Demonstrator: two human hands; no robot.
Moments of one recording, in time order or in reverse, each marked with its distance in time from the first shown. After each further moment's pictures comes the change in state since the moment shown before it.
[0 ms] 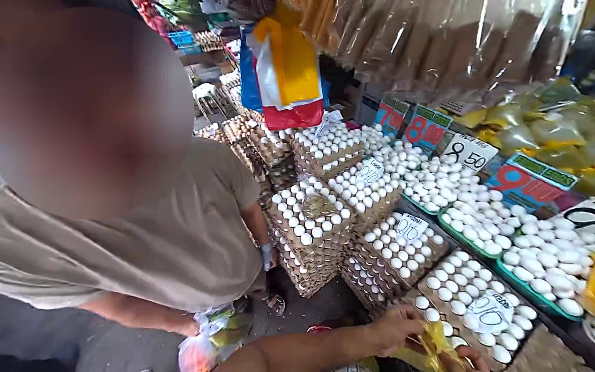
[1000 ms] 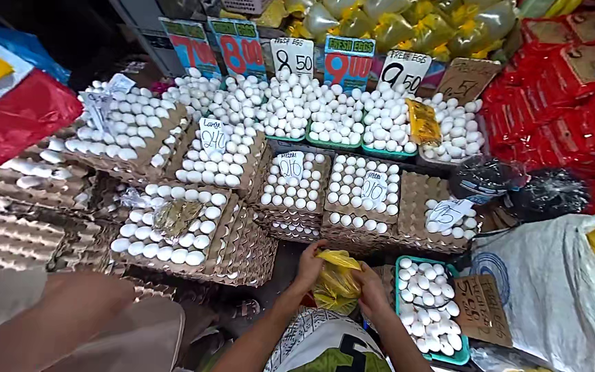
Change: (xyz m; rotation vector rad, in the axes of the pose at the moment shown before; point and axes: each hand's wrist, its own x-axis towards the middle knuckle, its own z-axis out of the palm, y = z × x) left_hand 0.063 -0.072 -0.063 0.692 0.149 -0.095; right_hand -0.017 0.081 -0.016 0.296 0.182 0.517
